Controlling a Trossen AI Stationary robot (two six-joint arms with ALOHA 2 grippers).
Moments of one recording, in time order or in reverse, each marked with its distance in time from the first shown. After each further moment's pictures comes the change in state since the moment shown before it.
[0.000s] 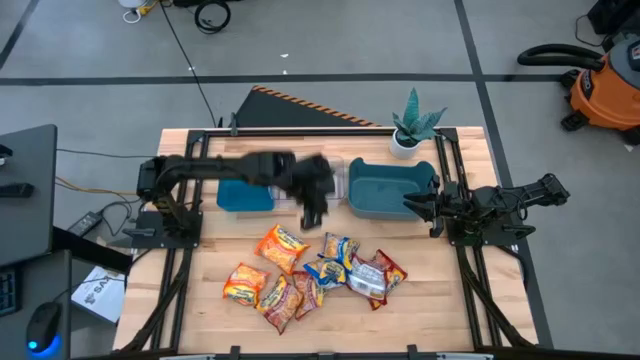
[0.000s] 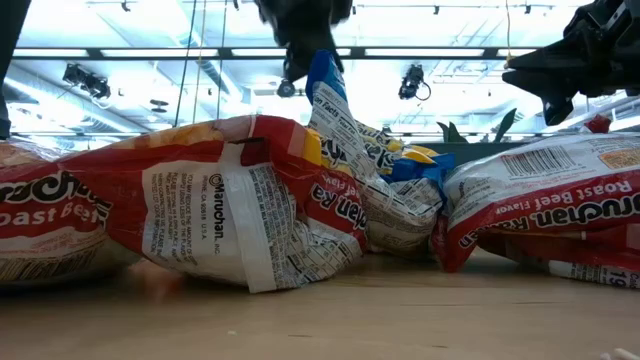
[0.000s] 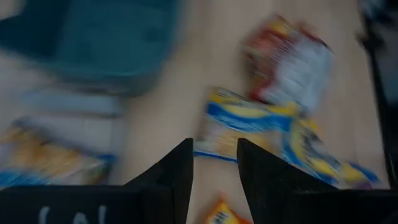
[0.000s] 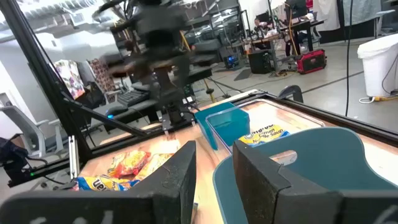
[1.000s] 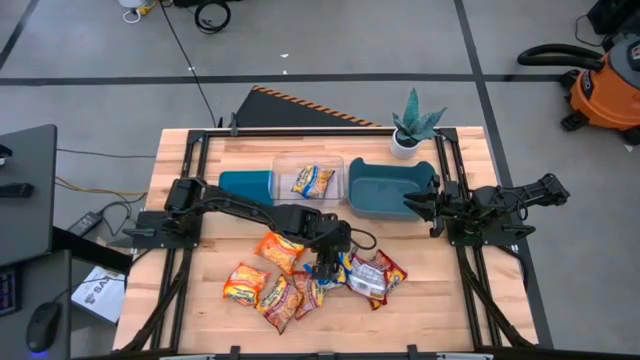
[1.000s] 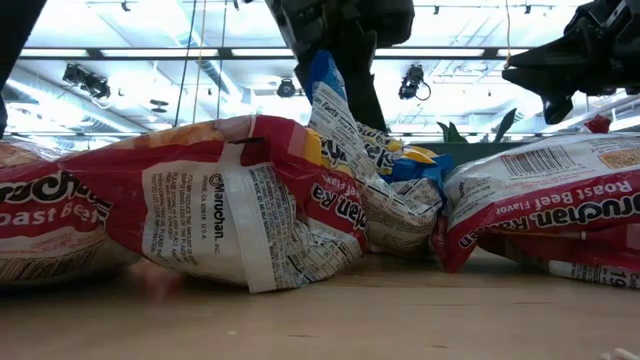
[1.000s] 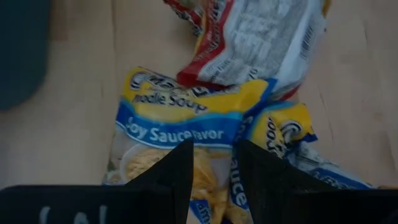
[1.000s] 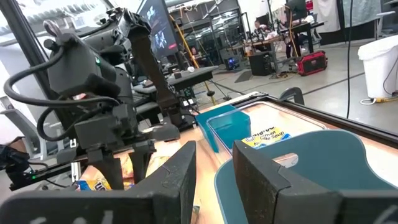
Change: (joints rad) left arm -0.241 0.253 -0.001 0.165 -0.106 -0.041; right arm 0.000 0.000 0.000 0.014 0.000 0.000
